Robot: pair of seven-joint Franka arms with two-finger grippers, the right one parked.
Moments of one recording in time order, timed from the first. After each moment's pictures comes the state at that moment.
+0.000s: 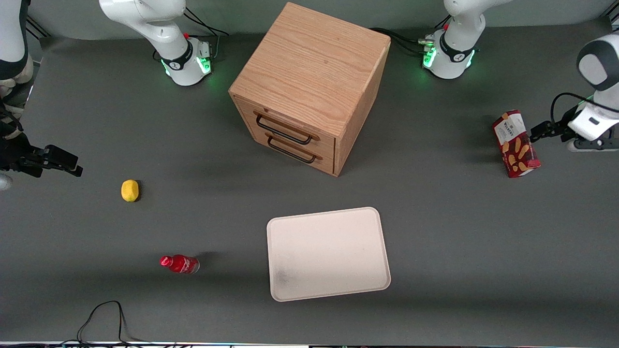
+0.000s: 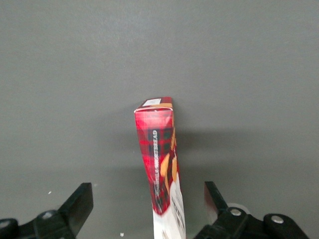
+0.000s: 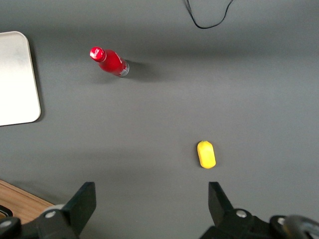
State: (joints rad) arm 0.34 -0.06 0.05 -2.45 0.02 2.35 0.37
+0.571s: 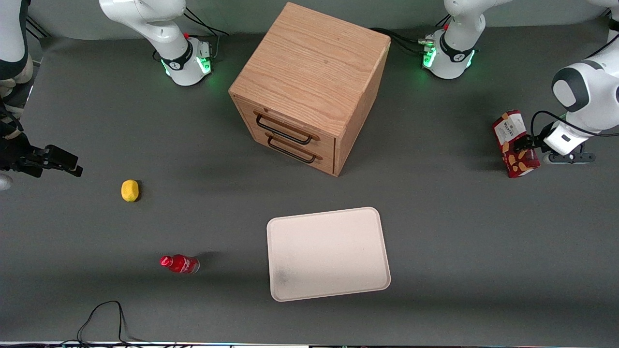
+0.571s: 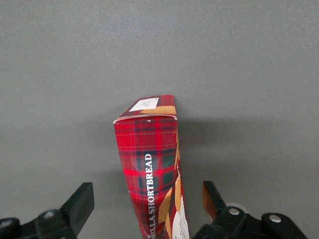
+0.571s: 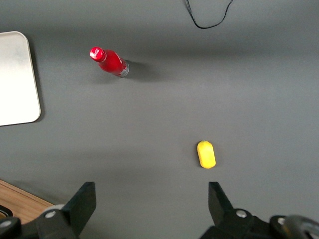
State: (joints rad) arm 0.34 0.08 0.05 -2.48 0.02 2.50 0.37
